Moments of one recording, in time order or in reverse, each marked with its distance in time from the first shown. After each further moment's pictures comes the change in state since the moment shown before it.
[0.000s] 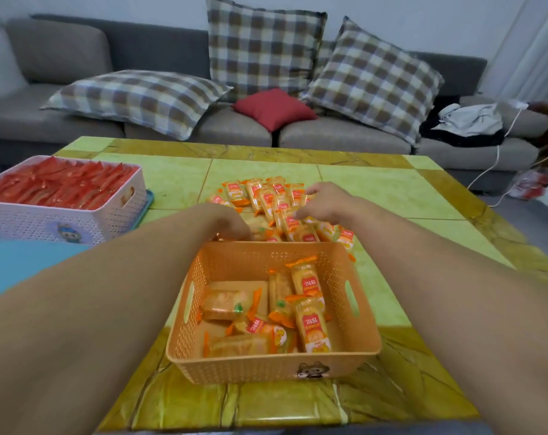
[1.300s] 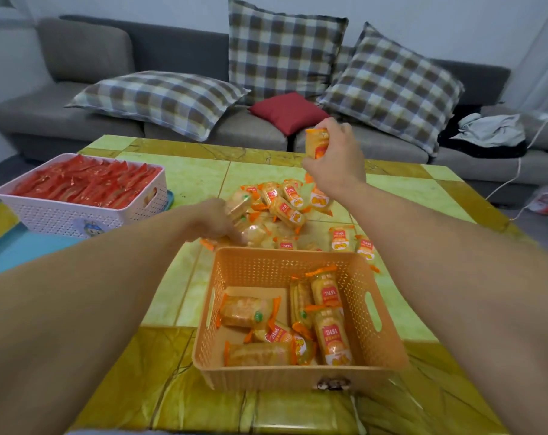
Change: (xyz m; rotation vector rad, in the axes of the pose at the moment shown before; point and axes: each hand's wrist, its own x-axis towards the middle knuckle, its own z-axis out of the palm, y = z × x) left_hand 0.024 -0.071 -0.021 -0.284 0.265 0.124; right_hand 0.031 -0.049 -0.011 0.048 0.627 -0.396
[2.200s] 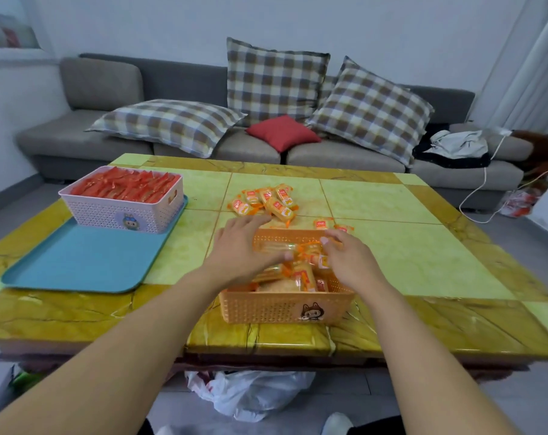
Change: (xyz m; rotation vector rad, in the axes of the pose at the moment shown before) left_hand -0.185 0.008 0.063 0.129 0.315 0.473; right_hand -0.214 0.002 -0.093 0.071 -0.359 0.321
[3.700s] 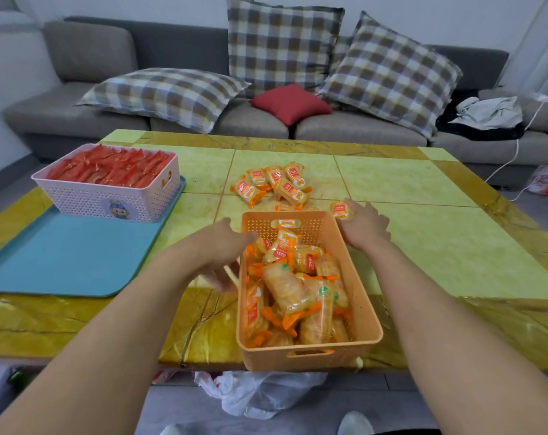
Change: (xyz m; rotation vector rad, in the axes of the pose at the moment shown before) left_hand 0.017 -0.006 -0.034 -0.327 -0.381 -0.628; right_hand 0.125 0.042 0.045 -0.197 -0.033 0.281
